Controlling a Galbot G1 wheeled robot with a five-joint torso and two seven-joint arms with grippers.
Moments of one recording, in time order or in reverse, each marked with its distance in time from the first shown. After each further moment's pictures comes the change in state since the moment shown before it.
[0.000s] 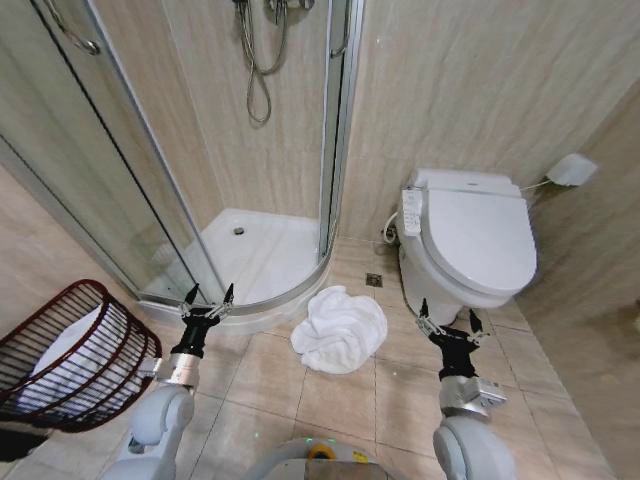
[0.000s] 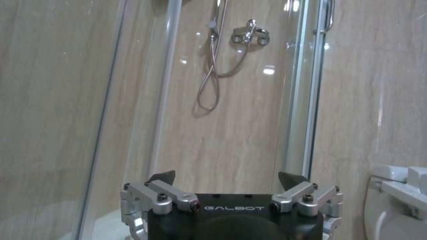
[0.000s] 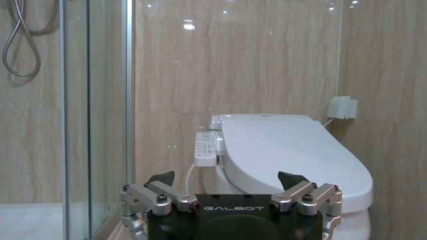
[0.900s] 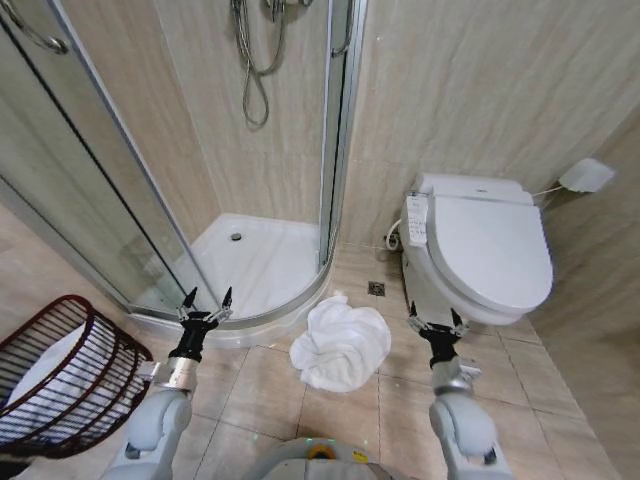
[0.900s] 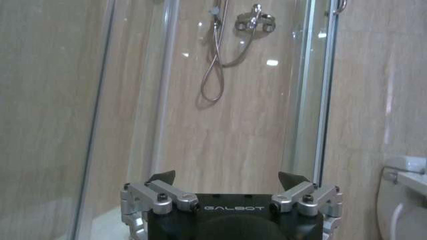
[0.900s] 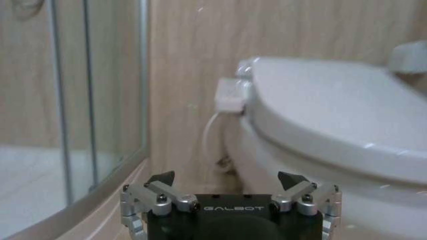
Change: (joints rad) left arm 0.037 0.002 -0.015 0.005 0.012 -0.005 -0.003; right arm 0.251 -0.124 0.035 -0.354 0.114 -0.072 -0.152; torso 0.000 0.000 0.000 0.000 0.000
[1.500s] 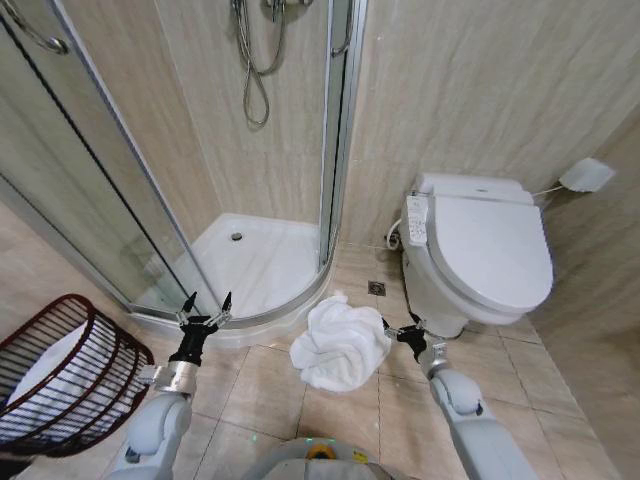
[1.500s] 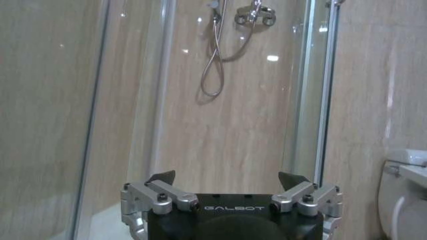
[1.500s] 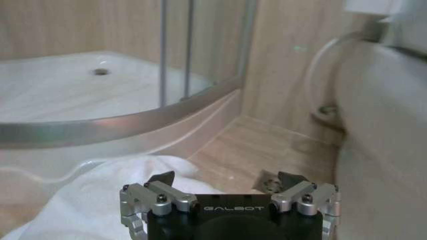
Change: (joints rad) left arm -0.017 -0.002 0.010 0.024 0.014 0.003 -0.002; right arm 0.201 -0.205 -0.108 -0.353 -0.001 -0.026 -0.407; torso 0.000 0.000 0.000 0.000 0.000
